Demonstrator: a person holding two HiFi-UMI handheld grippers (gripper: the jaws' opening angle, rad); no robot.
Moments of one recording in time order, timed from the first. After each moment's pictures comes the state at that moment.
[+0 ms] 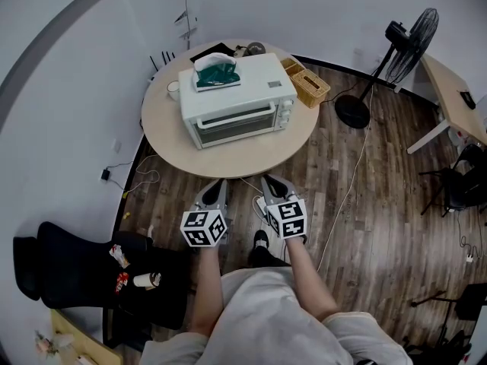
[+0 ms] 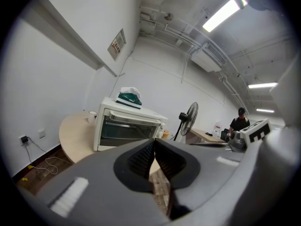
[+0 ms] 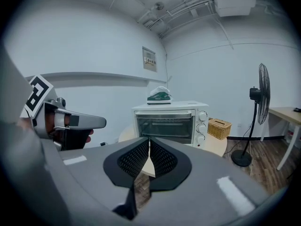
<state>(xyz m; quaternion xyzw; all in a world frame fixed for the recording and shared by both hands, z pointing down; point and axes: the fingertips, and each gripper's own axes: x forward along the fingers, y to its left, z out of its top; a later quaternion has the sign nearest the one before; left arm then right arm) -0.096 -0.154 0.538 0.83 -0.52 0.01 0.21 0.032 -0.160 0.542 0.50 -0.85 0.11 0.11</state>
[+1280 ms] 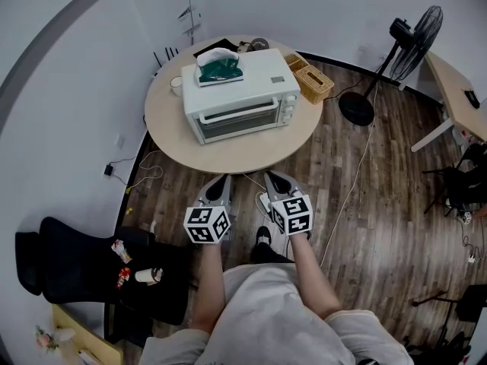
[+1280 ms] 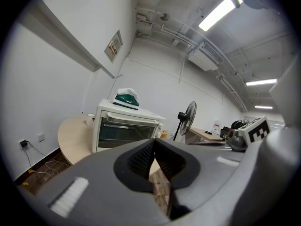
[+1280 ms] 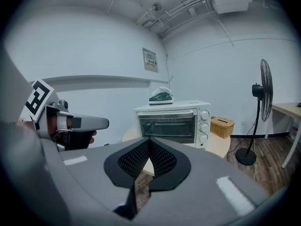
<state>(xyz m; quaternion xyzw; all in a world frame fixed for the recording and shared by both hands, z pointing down) -0.088 -0.150 0.535 0.83 -0.52 0.02 0.19 0.034 -0.156 0.541 0.49 -0.86 0.12 0.10</state>
